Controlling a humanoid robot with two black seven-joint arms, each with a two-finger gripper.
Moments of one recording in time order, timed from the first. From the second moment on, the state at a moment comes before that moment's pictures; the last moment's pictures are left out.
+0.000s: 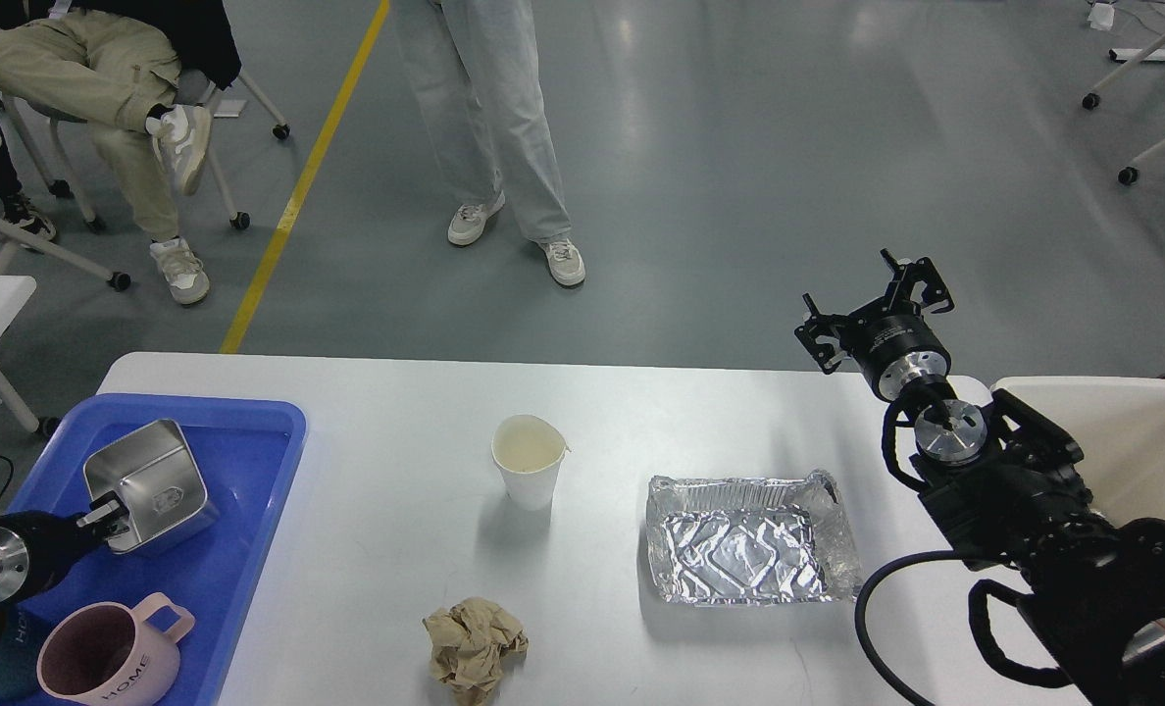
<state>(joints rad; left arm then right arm) -0.51 0.75 -0.37 -0.84 0.94 -0.21 0.08 0.86 -0.02 1.06 0.16 0.19 0.45 0.08</state>
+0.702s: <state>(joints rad) -0.52 0.75 -0.38 -0.84 0.93 -0.21 0.08 0.86 -0.02 1.06 0.16 0.19 0.45 0.08</state>
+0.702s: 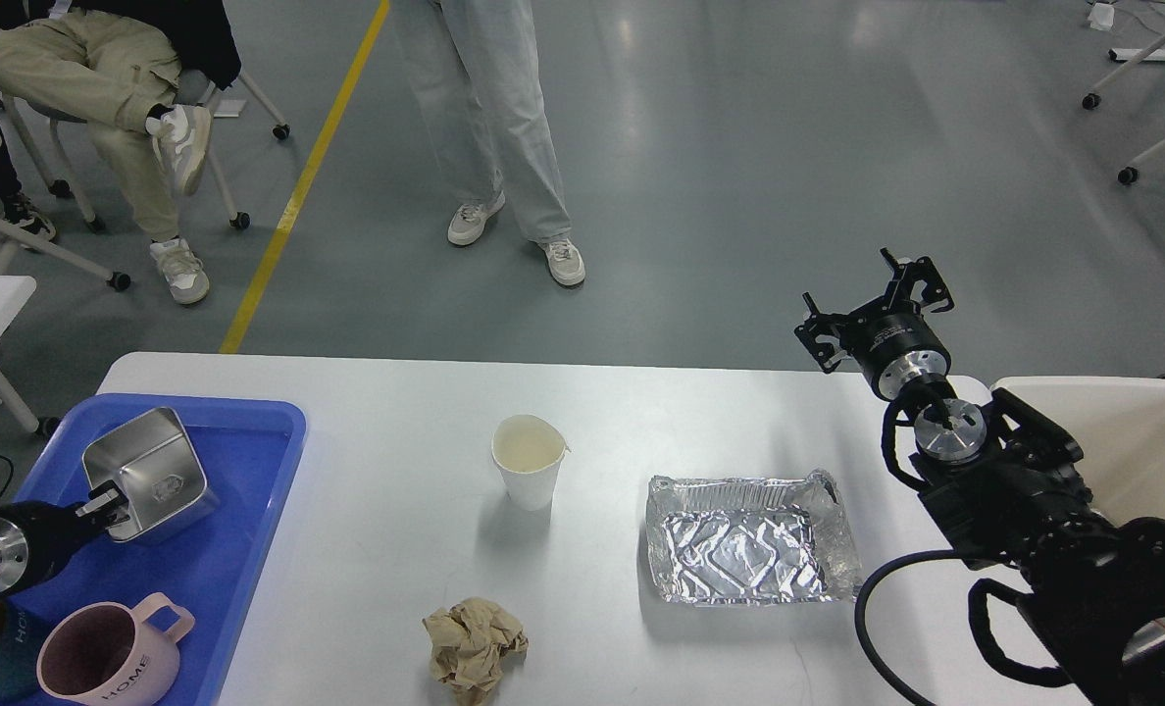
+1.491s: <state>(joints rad) -0.52 0.75 -0.39 -0.84 0.93 -0.21 0.08 0.86 -0.02 1.06 0.16 0.19 0.45 0.08</state>
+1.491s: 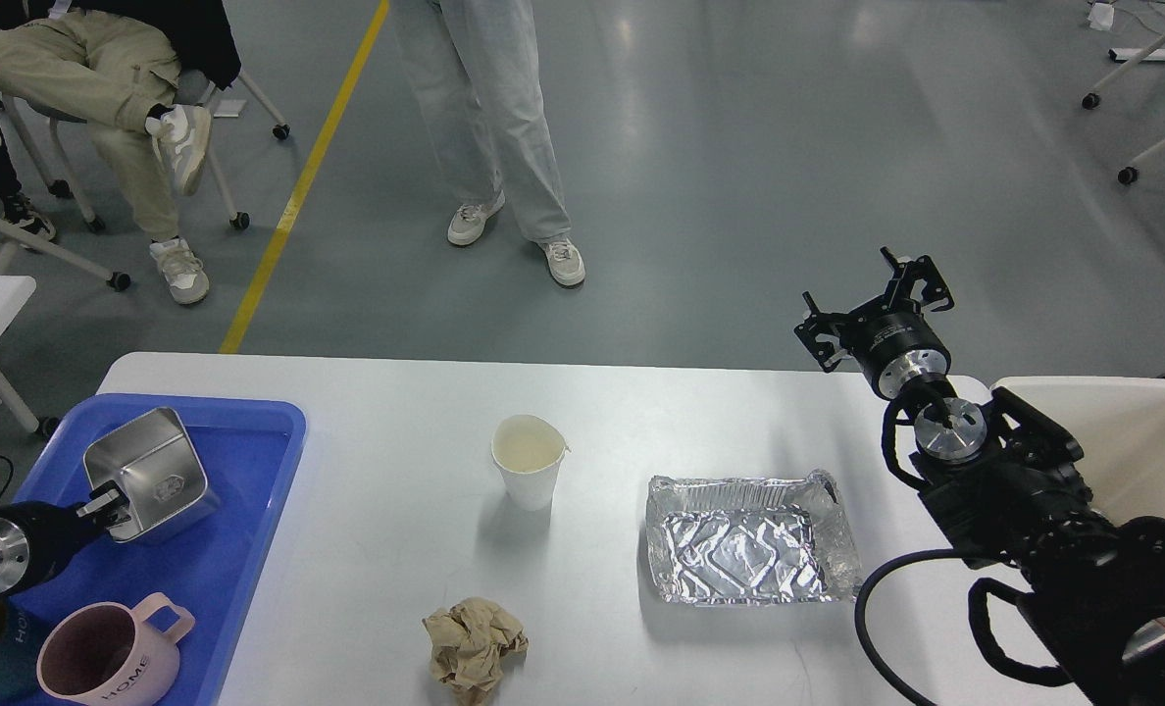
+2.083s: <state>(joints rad) -0.51 0.74 -0.39 -0.84 0.93 -0.21 0.08 0.86 -0.02 1.06 0.16 0.19 0.45 0.08</state>
